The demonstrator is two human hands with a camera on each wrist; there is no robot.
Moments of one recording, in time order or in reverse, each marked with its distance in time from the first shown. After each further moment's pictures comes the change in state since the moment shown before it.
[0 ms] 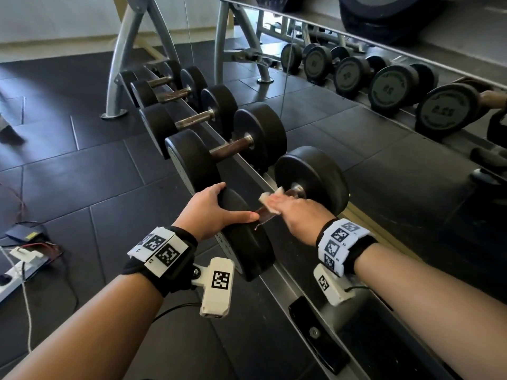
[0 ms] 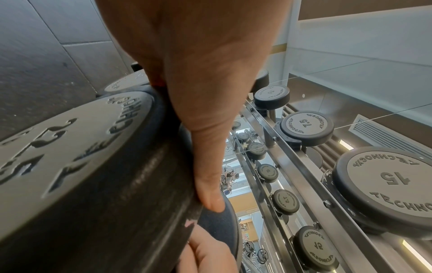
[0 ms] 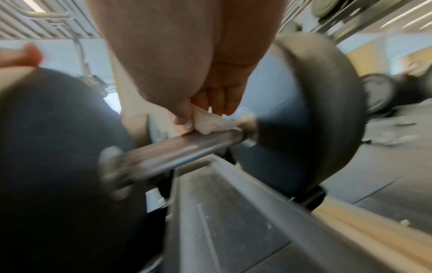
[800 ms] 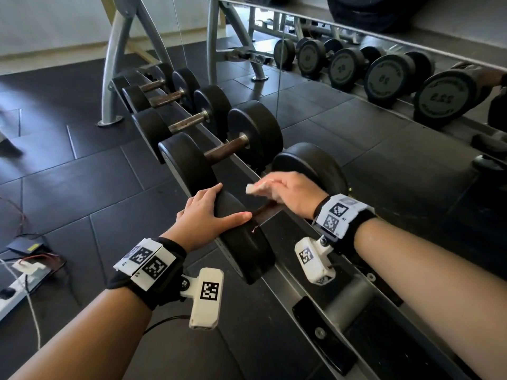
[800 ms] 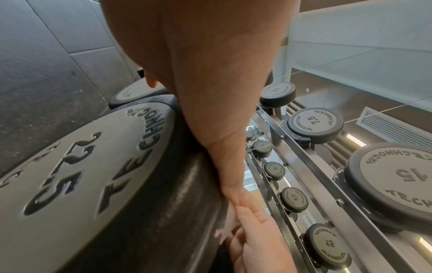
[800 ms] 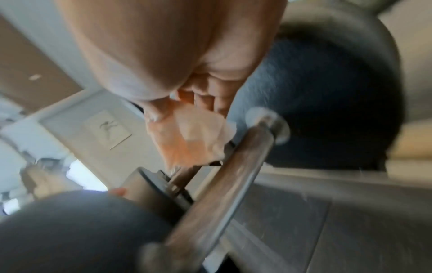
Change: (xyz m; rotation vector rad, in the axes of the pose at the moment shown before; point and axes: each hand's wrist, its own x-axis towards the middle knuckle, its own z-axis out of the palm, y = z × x) left_hand -0.001 -0.010 -0.002 0.179 -0.057 0.035; right_hand 0.020 -0.007 -0.030 0.748 0.071 0.061
